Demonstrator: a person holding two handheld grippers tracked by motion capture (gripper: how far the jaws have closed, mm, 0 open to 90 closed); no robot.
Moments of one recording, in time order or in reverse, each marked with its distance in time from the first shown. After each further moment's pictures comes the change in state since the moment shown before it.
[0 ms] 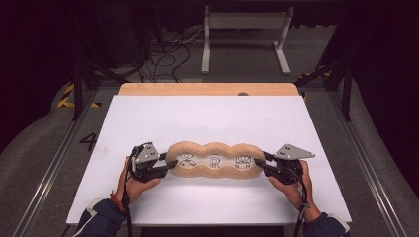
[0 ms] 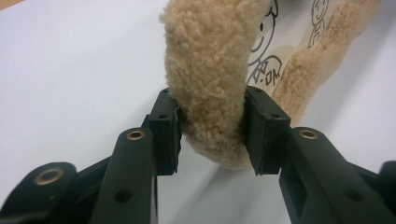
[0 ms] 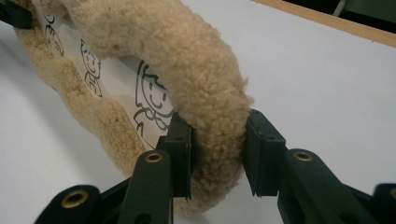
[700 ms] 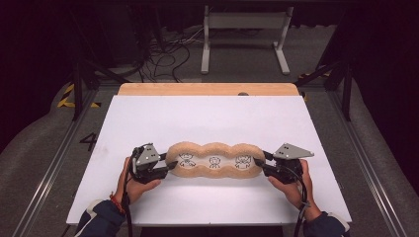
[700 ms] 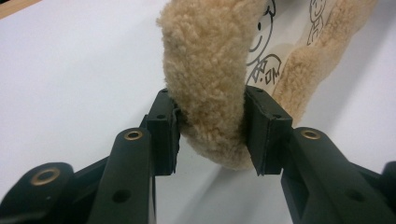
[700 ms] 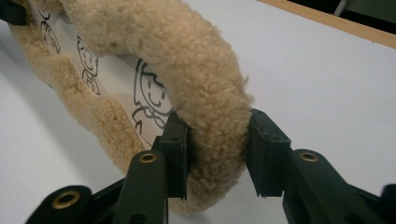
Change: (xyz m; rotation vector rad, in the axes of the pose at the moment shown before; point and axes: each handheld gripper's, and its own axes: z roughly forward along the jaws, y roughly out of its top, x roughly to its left) left arm -0.002 0.000 0.000 -0.002 0.015 0.028; right arm -0.001 0.002 0.001 0.012 -0.002 -0.014
